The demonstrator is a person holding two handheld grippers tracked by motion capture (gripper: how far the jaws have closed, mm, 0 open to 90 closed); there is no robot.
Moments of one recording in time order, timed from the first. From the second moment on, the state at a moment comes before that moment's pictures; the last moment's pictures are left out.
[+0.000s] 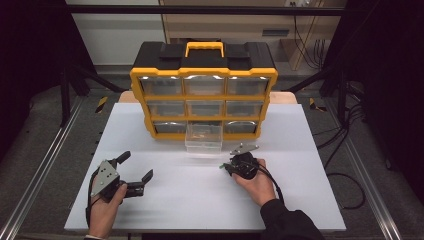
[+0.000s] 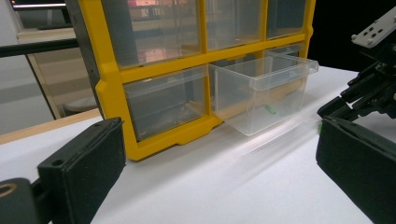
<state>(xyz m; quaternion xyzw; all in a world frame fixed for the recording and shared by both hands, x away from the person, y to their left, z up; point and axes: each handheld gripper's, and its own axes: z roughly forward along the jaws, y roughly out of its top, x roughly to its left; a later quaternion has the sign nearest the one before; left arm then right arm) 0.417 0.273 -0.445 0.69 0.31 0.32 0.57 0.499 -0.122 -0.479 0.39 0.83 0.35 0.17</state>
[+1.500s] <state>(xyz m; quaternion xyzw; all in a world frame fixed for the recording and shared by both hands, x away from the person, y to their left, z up) 0.416 0.274 -0.444 0.69 0.31 0.33 0.57 0.489 -0.135 -0.408 0.36 0.80 0.42 0.22</state>
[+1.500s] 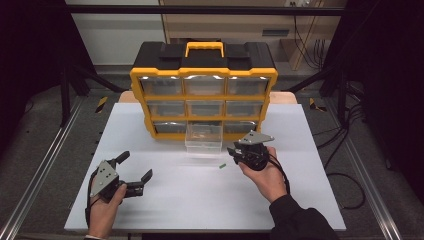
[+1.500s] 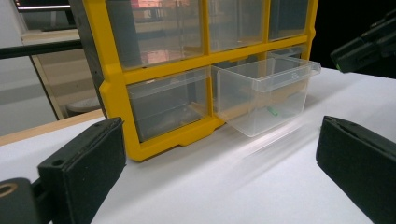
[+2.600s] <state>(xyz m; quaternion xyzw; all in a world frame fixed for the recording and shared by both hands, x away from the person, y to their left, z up) 0.416 0.275 -0.444 0.68 0.31 0.33 0.57 0.511 -0.114 -0.352 0.33 0.79 0.45 0.24</state>
